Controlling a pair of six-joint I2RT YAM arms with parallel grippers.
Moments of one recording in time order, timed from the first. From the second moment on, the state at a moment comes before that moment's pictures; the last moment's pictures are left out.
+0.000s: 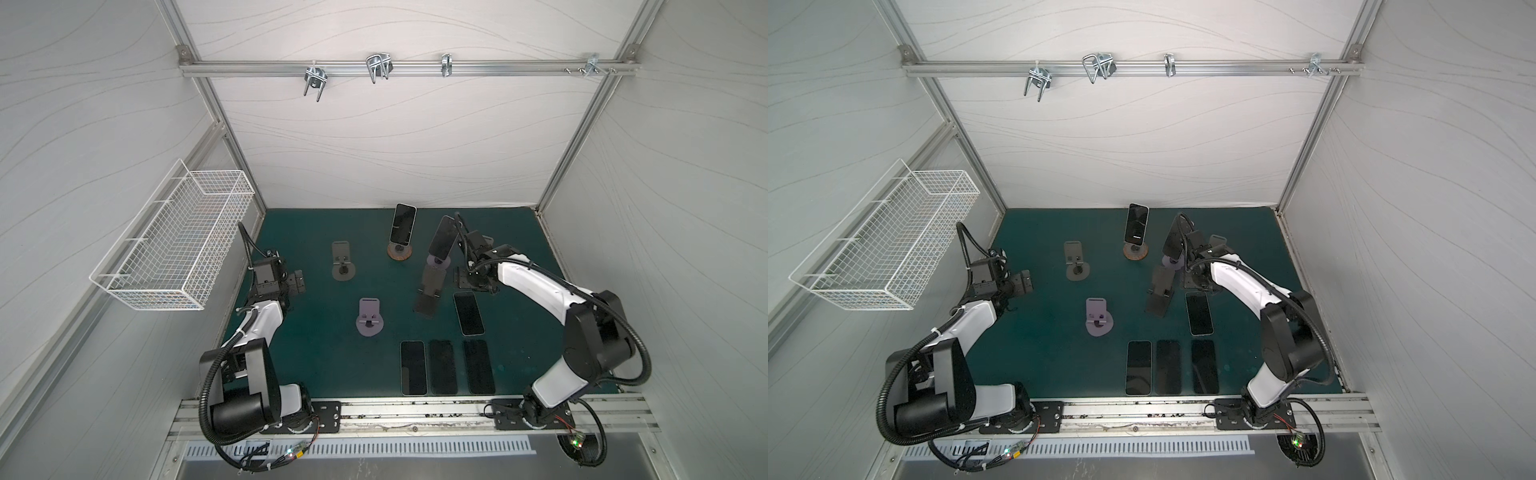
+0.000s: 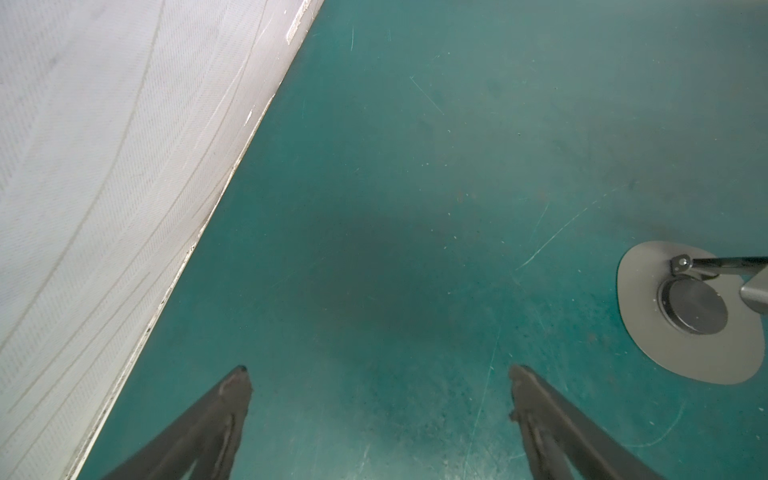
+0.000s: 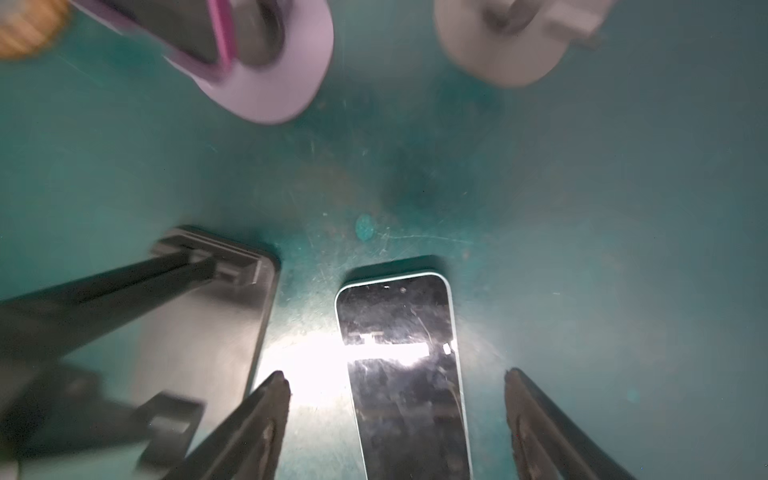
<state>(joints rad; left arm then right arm) 0.28 1.33 0.66 -0.07 -0.09 0.01 0.49 1.58 1.20 -0.83 0.16 0.46</state>
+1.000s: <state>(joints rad) 0.28 1.32 0.66 -0.08 -0.05 0.02 0.48 1.35 1.26 -0.83 0.24 0.57</state>
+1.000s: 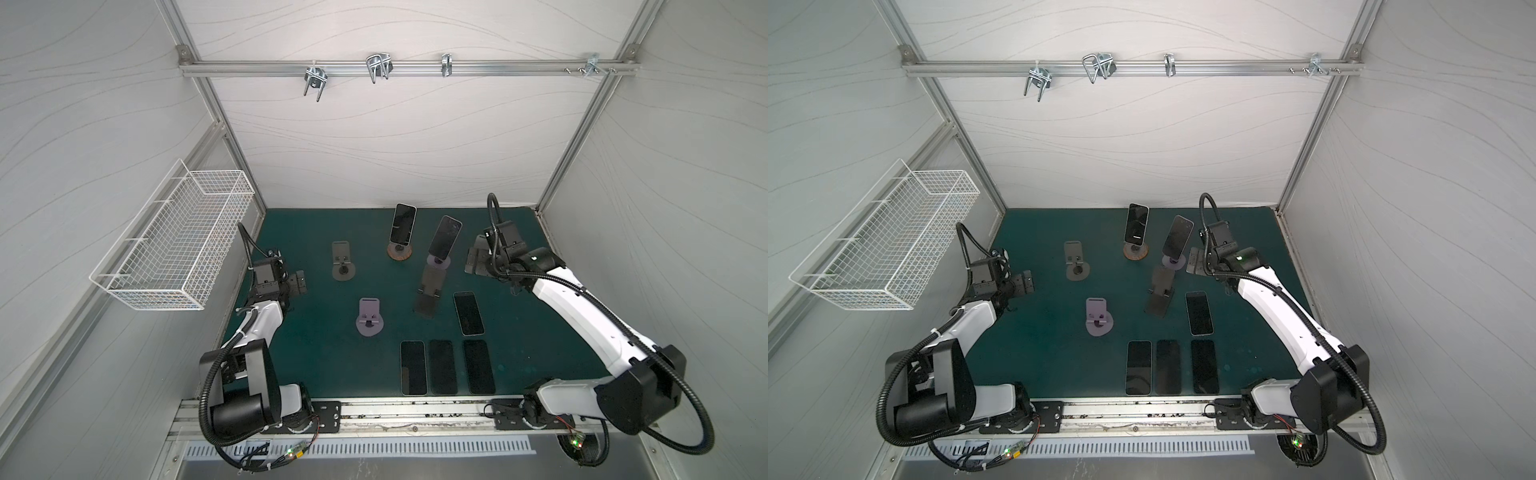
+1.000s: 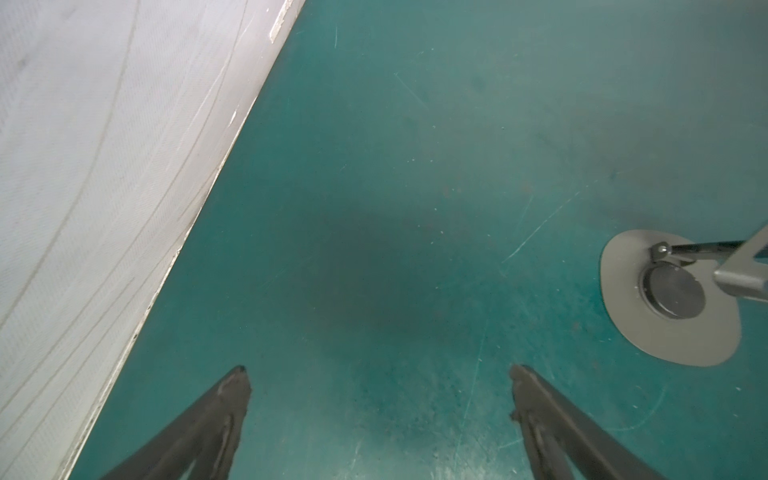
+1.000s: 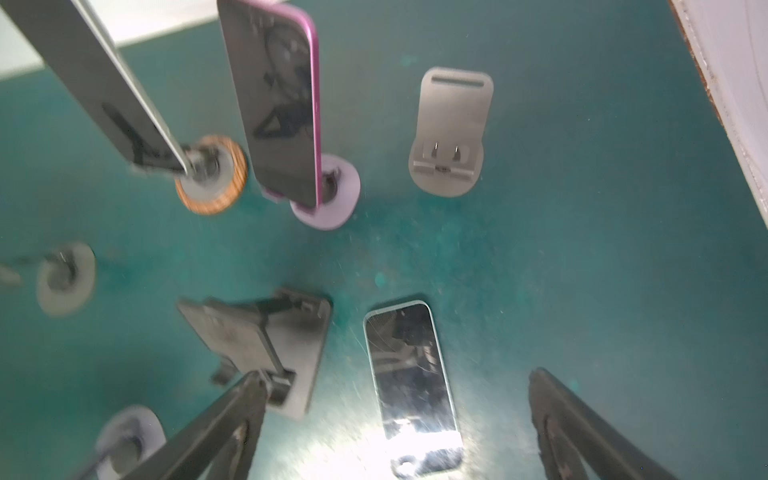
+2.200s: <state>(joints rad) 0.28 1.31 0.66 -0.08 -0.04 0.02 0.61 2.14 2.06 -1.04 0.58 0.86</state>
